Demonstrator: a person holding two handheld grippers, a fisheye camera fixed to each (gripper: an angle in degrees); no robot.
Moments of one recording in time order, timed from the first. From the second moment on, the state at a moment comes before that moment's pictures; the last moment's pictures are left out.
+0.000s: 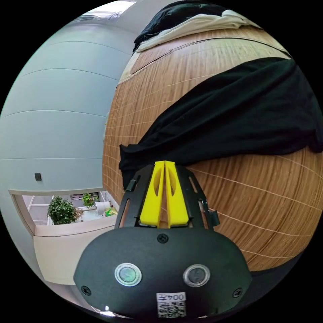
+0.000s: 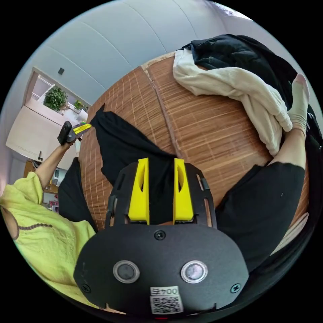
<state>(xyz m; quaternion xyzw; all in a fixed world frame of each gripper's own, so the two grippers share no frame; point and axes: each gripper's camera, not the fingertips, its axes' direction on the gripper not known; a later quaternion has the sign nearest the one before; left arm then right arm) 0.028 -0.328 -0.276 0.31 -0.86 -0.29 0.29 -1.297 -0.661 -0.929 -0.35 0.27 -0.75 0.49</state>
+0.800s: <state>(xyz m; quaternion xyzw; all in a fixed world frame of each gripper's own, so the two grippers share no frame) -0.093 -0.435 -0.327 0.11 -0.88 -0.36 0.28 -1.220 -0.698 -0.969 -0.22 0.39 -0.63 0.63</state>
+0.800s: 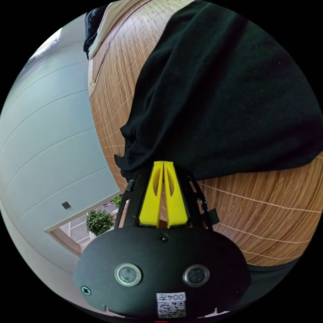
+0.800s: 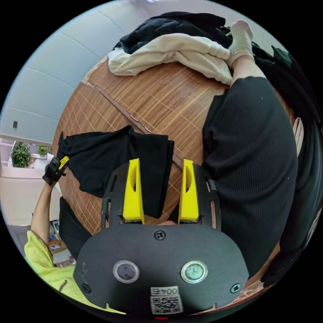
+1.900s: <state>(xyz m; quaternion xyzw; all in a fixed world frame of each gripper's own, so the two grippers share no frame) -0.076 -0.463 -0.169 0.36 -0.86 -0.26 0.25 -1.323 -0.585 -0.941 -0.07 0.37 -0.82 0.43</state>
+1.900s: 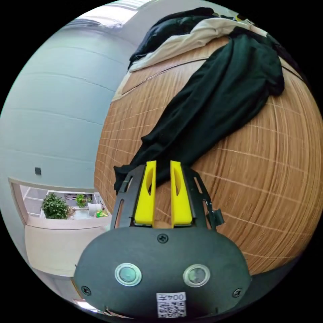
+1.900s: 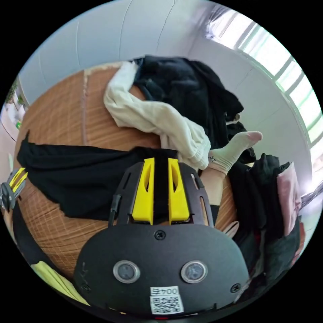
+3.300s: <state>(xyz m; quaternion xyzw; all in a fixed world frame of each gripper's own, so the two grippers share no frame) -0.133 -0.273 -0.114 -0.12 -0.90 -0.31 0.28 -1.255 -0.383 -0.949 -0.16 0.42 -0.83 0.32</state>
